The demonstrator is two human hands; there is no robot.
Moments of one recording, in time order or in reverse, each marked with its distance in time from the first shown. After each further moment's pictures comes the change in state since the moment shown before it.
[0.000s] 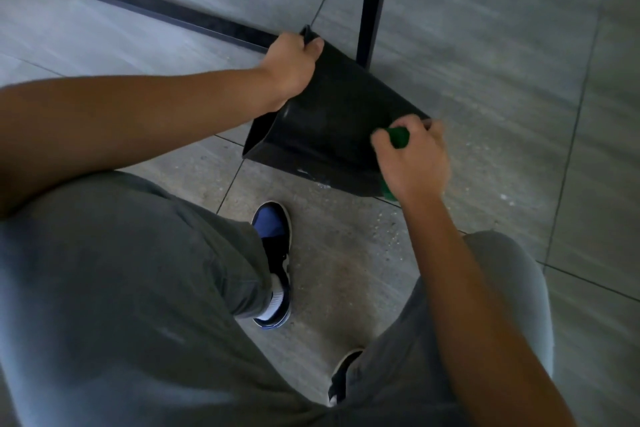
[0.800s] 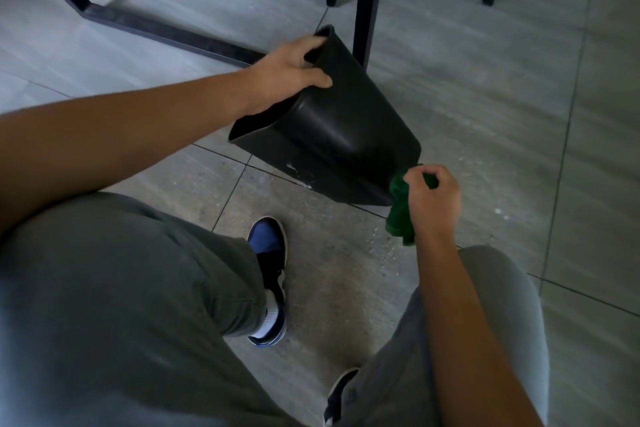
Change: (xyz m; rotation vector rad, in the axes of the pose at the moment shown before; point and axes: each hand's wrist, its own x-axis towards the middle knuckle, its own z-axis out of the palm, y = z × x) left_hand 0.001 0.012 -0.025 -0.060 -0.382 0.171; right_hand -0.013 0.046 -0.005 0.522 0.029 0.386
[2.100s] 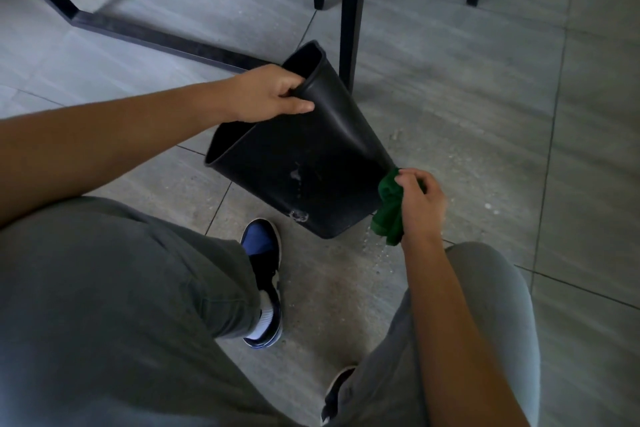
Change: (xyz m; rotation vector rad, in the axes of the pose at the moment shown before) left_hand -0.014 -0.009 -0.002 0.494 -0.122 0.125; right_hand -0.007 0.012 -0.001 0.317 -0.011 0.155
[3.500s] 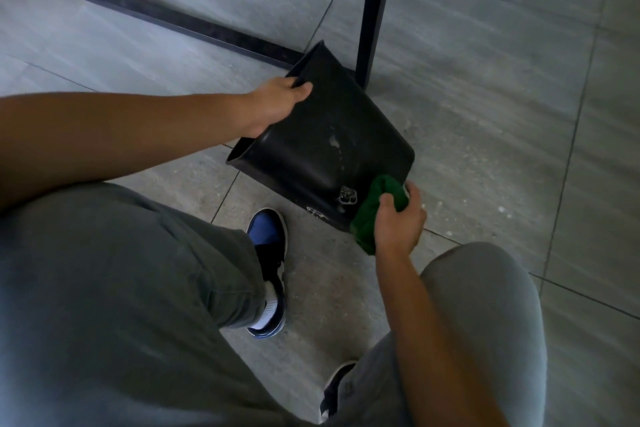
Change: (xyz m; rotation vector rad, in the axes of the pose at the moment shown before) left_hand 0.006 -0.025 0.038 -0.664 0.173 -0.515; right_hand -0.015 0.059 0.036 -0.320 0.095 0.016
